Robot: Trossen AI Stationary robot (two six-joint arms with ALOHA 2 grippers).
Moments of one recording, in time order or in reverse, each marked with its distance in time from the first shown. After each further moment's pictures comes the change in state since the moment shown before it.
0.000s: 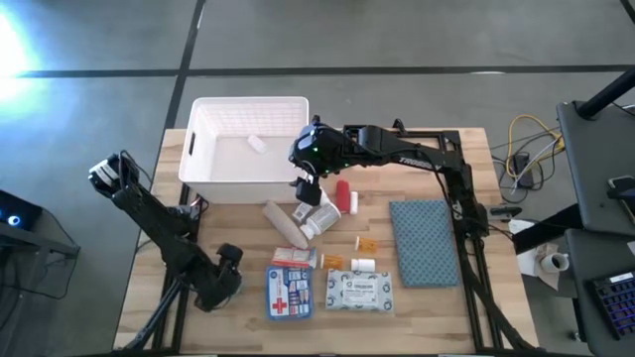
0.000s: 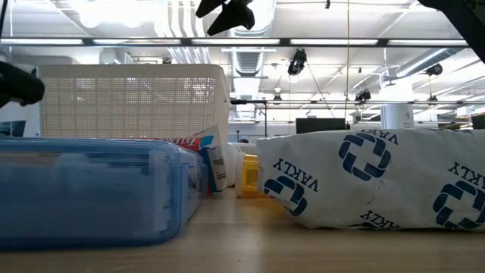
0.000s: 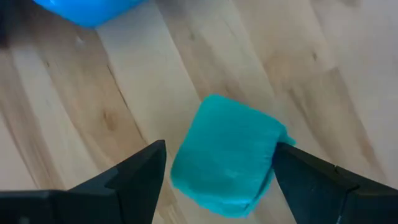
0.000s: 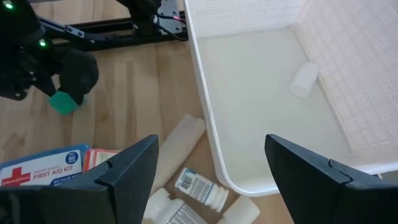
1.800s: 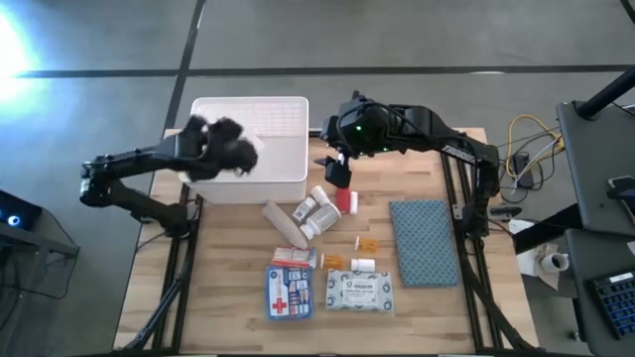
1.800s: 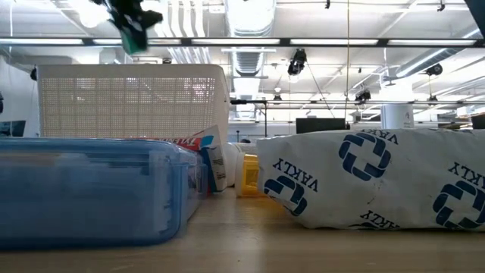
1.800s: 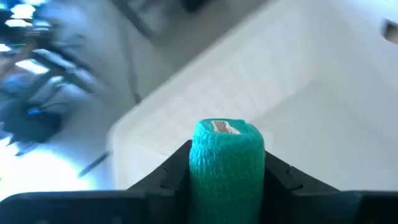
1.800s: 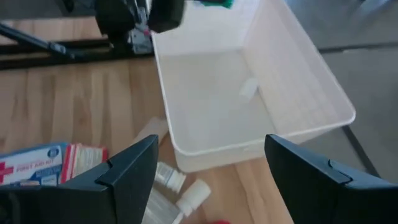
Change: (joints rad) left arm 1.037 -0.063 0.754 -0.705 -0.813 -0.114; right arm -0.018 -0.197 0.001 -0.120 0.110 -0.063
